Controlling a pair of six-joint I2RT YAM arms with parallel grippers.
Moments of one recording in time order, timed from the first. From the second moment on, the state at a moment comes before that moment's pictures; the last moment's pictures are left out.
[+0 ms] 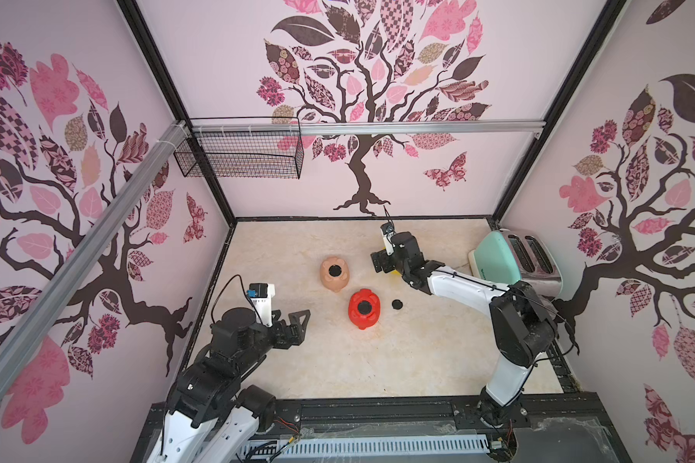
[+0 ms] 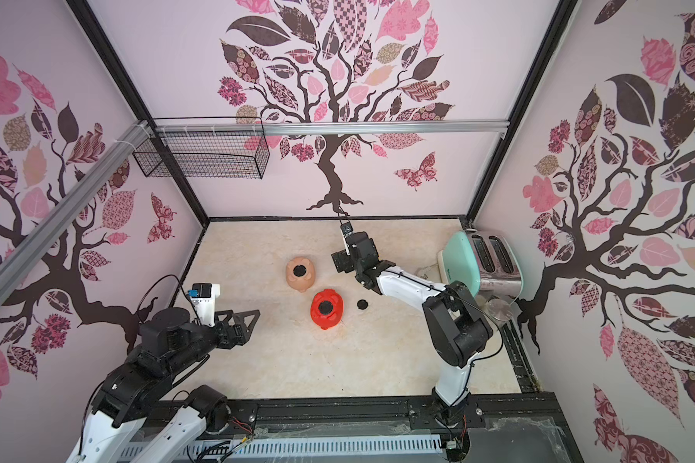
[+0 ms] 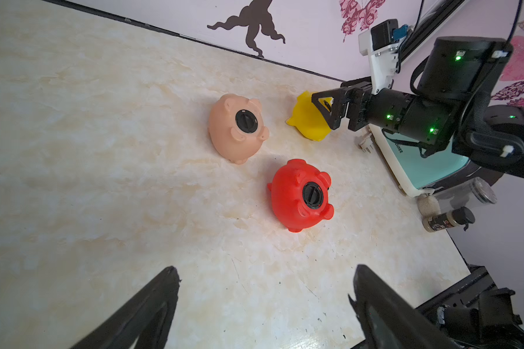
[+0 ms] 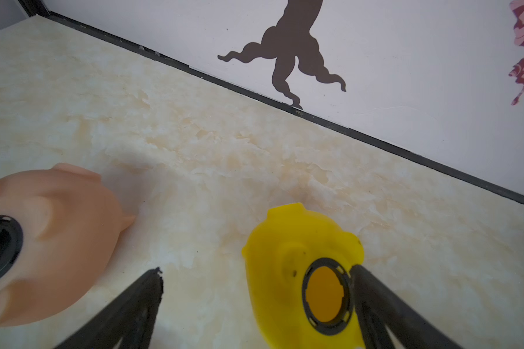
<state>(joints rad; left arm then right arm) -0.44 0.47 0.82 -0.85 0.05 -0.42 0.54 1.78 1.22 0.05 0.19 0.00</state>
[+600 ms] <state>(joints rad) -0.44 0.47 0.82 -0.85 0.05 -0.42 0.43 1.96 1.44 -0.12 0.01 -0.01</state>
